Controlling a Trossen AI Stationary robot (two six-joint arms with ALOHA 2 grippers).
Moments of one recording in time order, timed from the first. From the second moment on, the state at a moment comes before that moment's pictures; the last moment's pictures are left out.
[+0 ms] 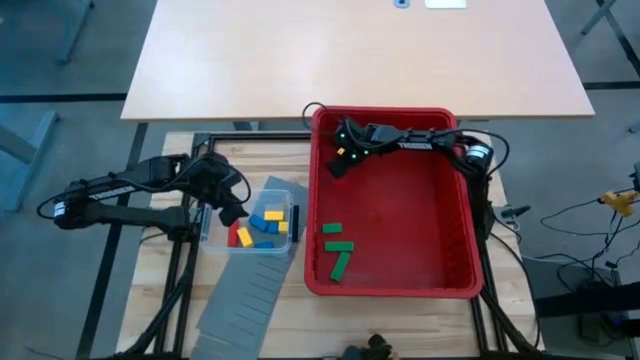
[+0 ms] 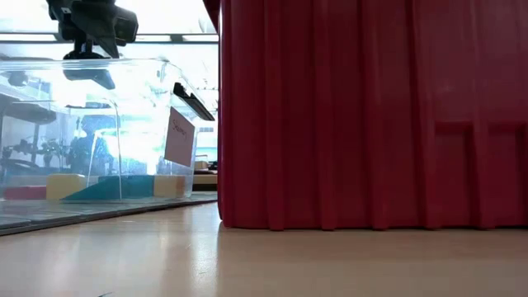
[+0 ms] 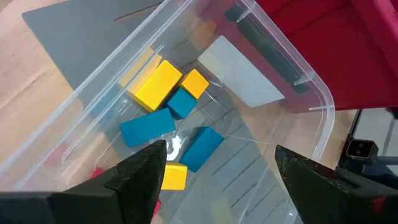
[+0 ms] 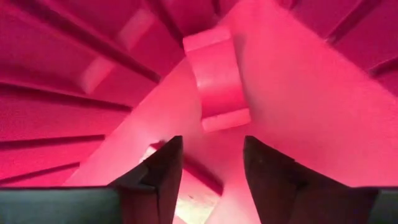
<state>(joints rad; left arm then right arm) 0.25 0.84 0.90 -1.02 0.21 -0.55 -0.54 1.99 1.40 -0.47 -0.11 0.32</state>
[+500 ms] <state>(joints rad) 0.25 0.85 0.90 -1.02 0.23 -0.57 -0.53 2.02 1.45 -0.43 -0.10 0.28</state>
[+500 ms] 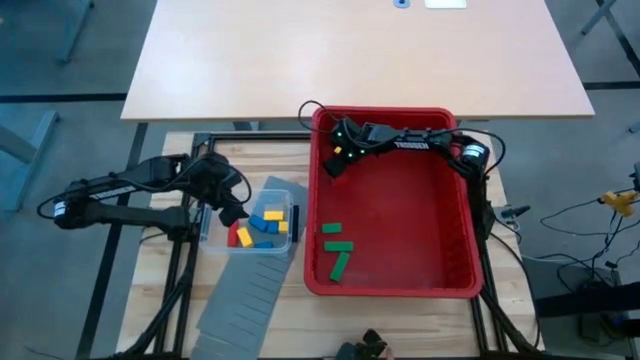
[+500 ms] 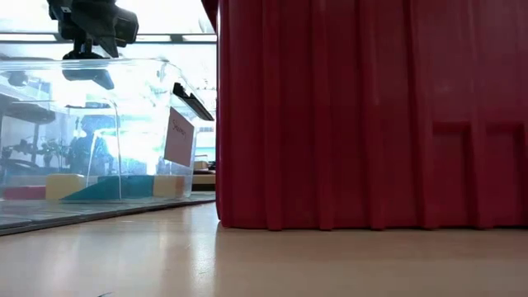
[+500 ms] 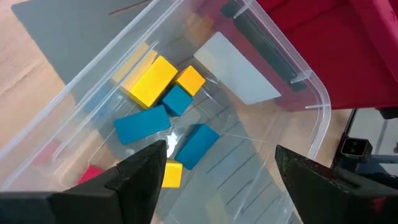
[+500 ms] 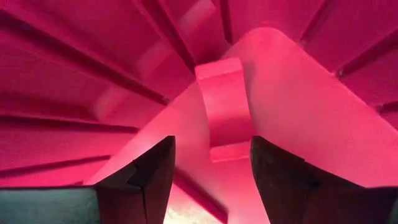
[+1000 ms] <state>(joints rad) 0.25 0.88 0.90 -1.02 0.25 -0.57 -0.54 2.12 1.47 -0.46 -0.08 0.33</state>
